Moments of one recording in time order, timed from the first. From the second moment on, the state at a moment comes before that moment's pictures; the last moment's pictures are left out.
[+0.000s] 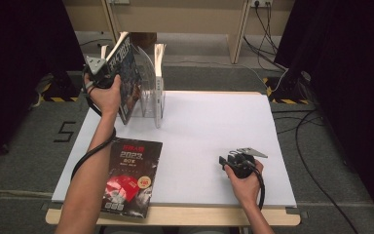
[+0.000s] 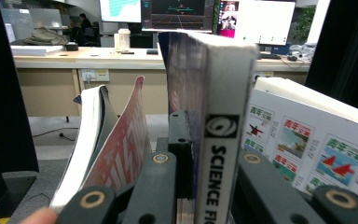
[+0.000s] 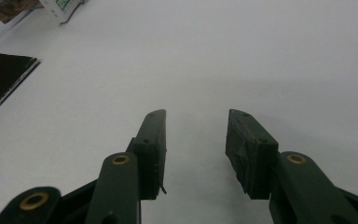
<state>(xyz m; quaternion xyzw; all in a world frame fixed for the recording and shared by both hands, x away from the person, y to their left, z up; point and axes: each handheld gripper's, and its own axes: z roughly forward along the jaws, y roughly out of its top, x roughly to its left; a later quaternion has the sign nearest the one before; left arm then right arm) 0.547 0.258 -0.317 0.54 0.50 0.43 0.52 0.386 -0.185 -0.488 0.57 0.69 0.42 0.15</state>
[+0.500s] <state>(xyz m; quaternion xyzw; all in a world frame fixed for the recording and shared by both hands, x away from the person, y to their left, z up) 0.566 0.251 -0.320 0.54 0.51 0.43 0.52 0.386 -0.185 -0.488 0.57 0.69 0.42 0.15</state>
